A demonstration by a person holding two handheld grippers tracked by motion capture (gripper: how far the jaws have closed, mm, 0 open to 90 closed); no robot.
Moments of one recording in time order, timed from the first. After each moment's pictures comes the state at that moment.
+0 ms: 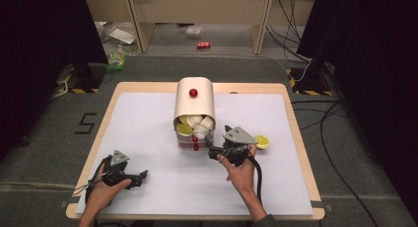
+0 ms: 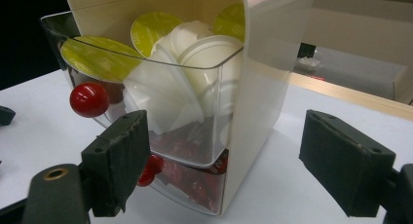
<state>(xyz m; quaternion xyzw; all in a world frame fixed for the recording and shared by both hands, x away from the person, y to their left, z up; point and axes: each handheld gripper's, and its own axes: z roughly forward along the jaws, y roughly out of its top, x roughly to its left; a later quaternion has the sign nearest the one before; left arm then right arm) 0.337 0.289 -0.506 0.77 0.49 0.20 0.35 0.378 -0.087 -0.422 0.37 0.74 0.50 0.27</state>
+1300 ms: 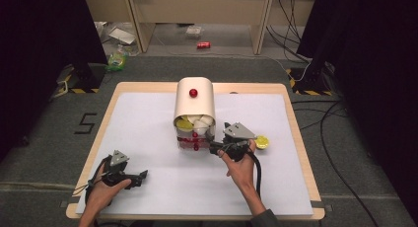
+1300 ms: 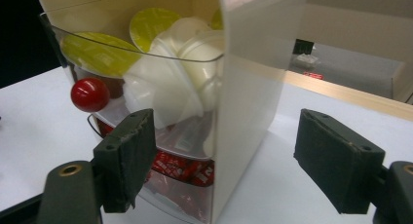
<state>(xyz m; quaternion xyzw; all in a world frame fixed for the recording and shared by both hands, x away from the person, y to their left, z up) 0.337 0.289 -0.506 0.77 0.49 0.20 0.35 0.390 -0.089 -0.421 0.38 0.74 0.49 0.27</state>
